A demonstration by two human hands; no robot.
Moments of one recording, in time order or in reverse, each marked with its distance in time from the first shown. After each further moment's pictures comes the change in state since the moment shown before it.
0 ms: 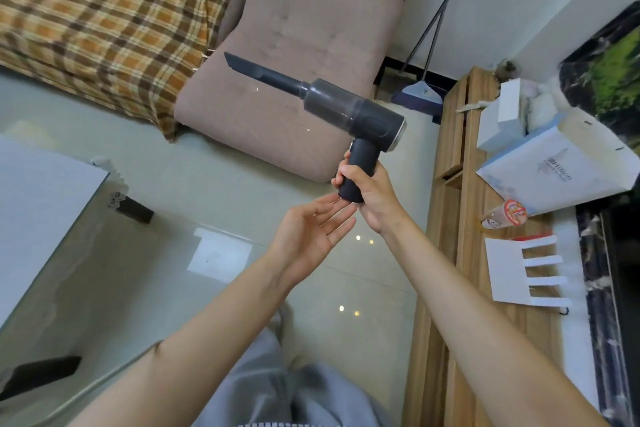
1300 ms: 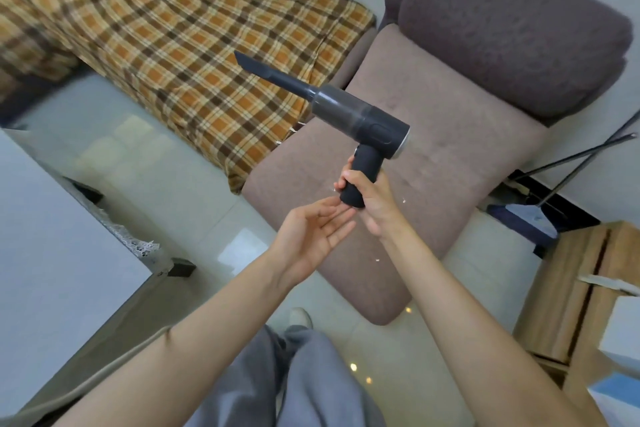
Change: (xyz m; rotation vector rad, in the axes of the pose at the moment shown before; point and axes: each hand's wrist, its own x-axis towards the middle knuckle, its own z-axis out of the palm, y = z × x) left_hand 0.233 0.388 0.052 -0.151 0.188 0.228; right_hand 0.469 -0.060 0.169 -0.005 -0.336 0.105
